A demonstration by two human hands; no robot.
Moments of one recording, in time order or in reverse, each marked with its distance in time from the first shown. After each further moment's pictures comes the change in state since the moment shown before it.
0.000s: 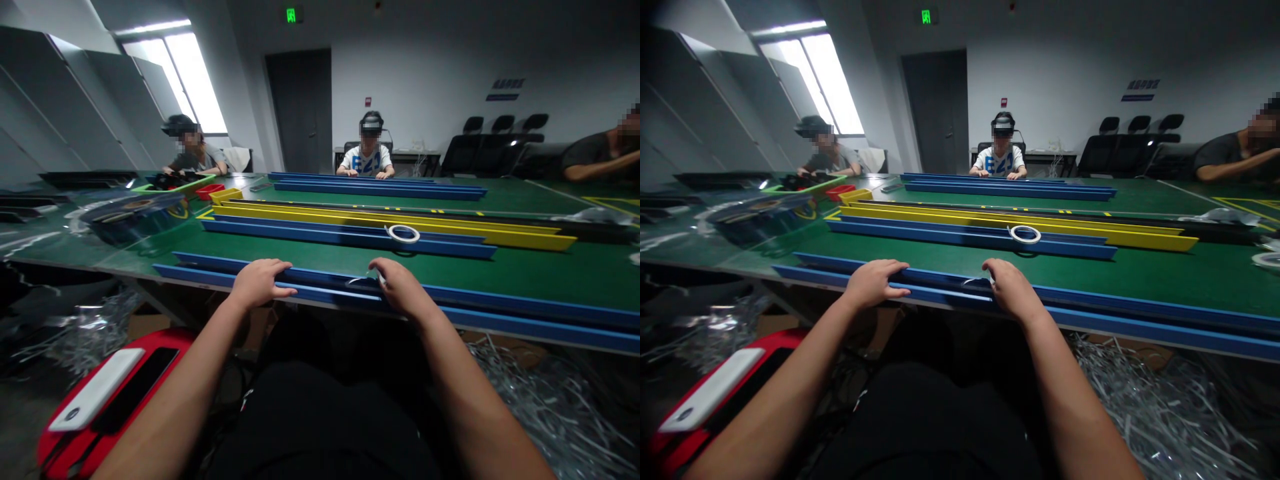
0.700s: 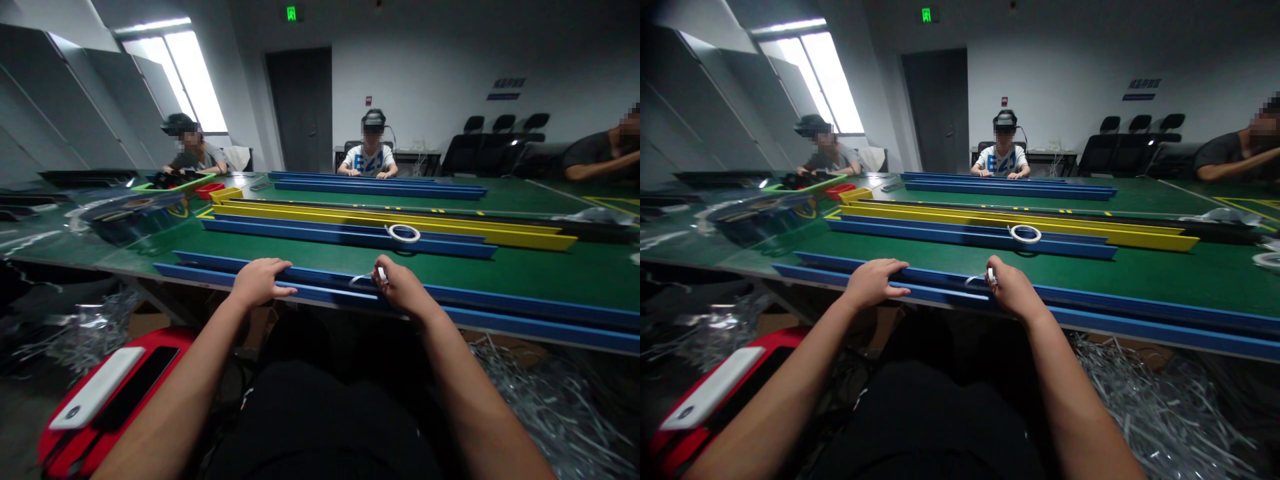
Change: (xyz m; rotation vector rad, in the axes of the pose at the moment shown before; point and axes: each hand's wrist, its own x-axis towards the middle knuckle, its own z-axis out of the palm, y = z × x) left_hand -0.001 0.001 -0.001 0.015 -0.014 -0.010; right_hand -0.004 -0.012 -0.008 -0.007 -0.066 0.137
